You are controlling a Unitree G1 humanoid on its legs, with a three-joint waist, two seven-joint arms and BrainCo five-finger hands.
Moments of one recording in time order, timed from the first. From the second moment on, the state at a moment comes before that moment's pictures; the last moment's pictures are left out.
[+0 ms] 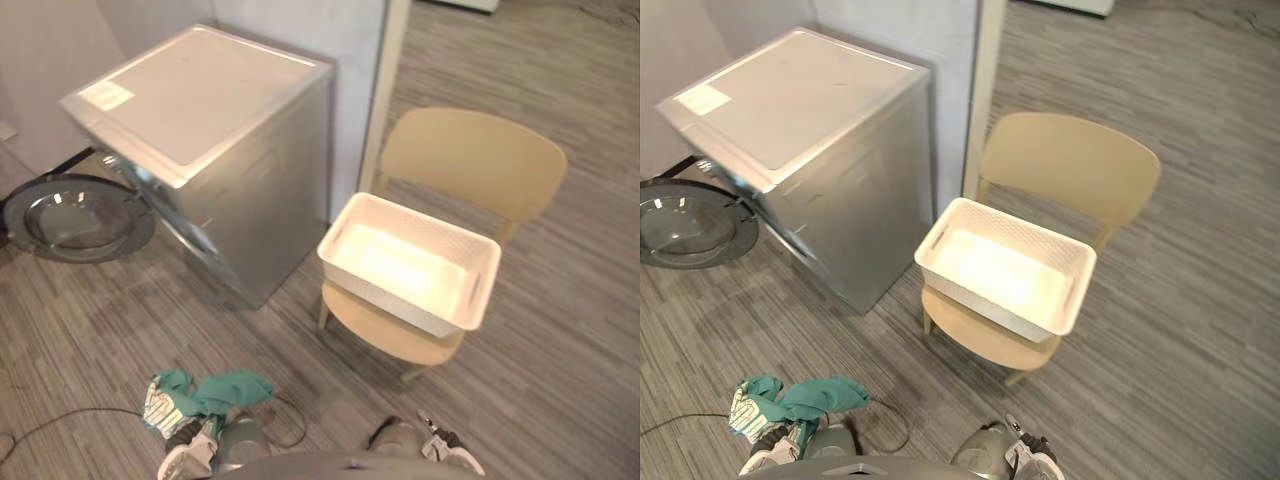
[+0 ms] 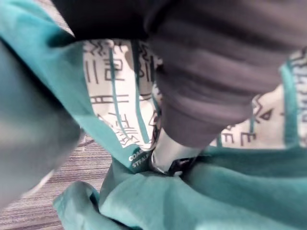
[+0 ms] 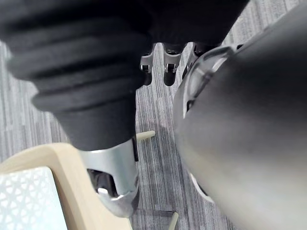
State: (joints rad) left arm 0.17 -0.09 0.43 0.75 -0.45 0.02 0.15; right arm 0.08 -0.01 -0.53 0.92 0.38 0.04 -0.15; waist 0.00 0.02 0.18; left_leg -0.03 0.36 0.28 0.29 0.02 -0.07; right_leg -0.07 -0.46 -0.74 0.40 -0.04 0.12
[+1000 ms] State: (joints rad) left arm -0.03 -0.08 0.16 0.84 -0.27 0.04 0.08; right arm 0.15 0.08 -0.66 0.88 0.56 0.04 -0.13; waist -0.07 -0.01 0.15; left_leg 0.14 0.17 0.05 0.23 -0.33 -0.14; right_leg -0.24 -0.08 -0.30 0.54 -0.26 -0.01
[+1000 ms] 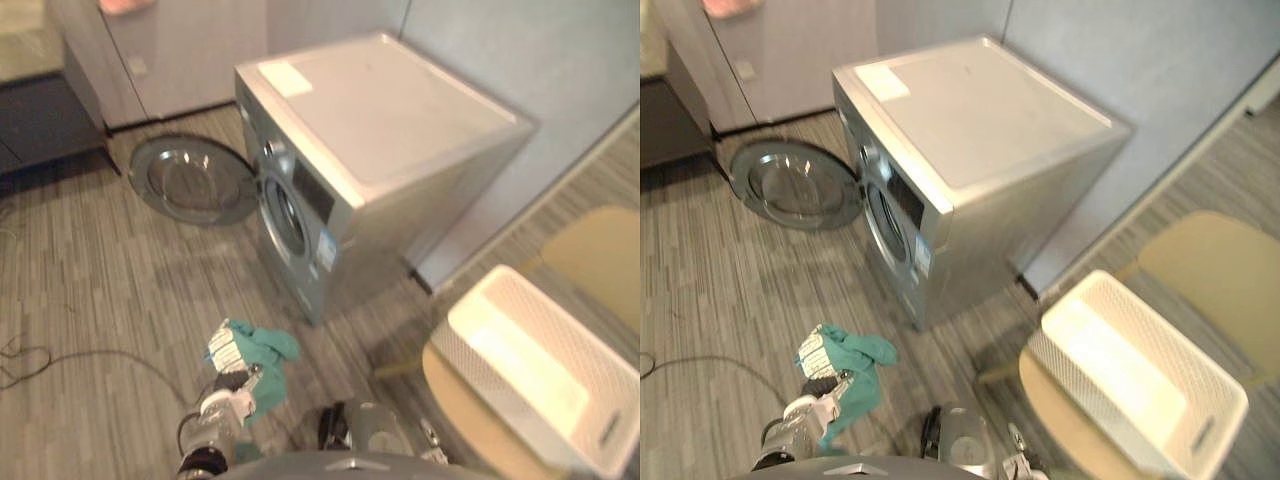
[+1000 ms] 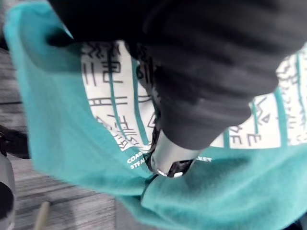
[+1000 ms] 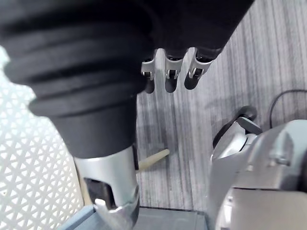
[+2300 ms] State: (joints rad) left arm 0.09 -0.07 0.08 0.78 -0.29 0.04 0.08; right arm 0.20 0.03 -0.60 0.96 0.47 0.07 -0.11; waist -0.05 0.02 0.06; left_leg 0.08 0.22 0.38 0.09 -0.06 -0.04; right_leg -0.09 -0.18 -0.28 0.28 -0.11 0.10
